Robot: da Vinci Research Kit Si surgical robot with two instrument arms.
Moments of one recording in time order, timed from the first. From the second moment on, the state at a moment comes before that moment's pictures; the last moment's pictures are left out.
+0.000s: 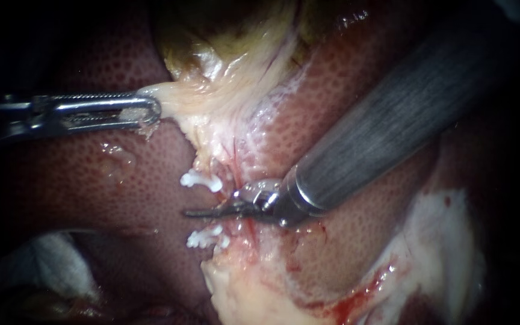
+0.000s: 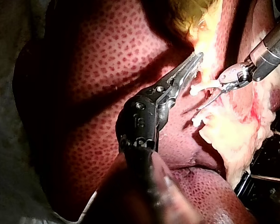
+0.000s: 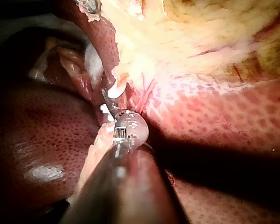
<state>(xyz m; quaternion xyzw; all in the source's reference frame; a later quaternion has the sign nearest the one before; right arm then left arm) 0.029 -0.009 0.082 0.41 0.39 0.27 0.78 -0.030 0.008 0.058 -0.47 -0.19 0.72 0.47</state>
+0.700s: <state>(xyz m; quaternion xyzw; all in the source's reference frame) 0.028 -0.009 0.081 0.39 0.42 0.25 0.78 -0.030 0.008 0.059 -0.47 -0.19 0.72 0.47</state>
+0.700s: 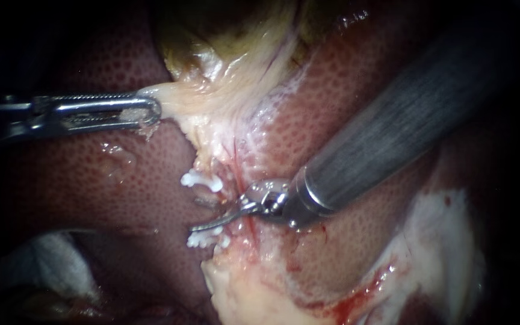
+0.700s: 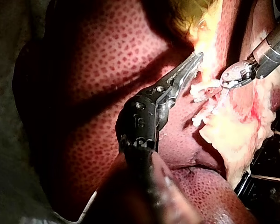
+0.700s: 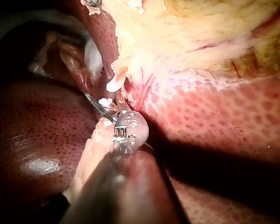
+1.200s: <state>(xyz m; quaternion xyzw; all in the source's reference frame) 0.022 -0.010 0.078 0.34 0.46 0.18 0.80 -0.030 0.008 0.059 -0.47 -0.19 0.72 0.47</state>
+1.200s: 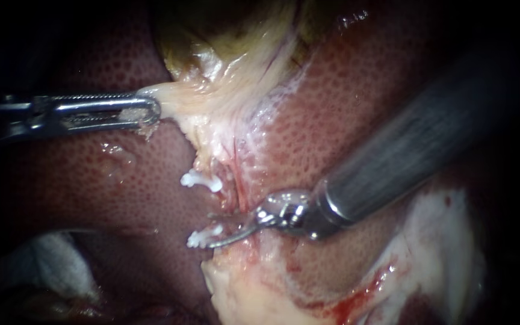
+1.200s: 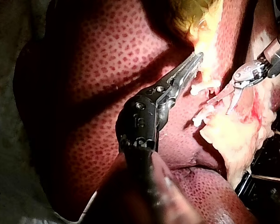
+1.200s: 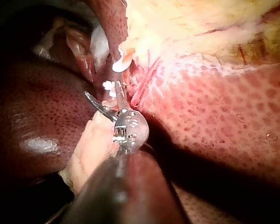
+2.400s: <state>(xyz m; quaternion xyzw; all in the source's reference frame) 0.009 -0.003 0.070 0.20 0.48 0.15 0.84 -0.038 0.006 0.068 -0.46 -0.20 0.74 0.44</state>
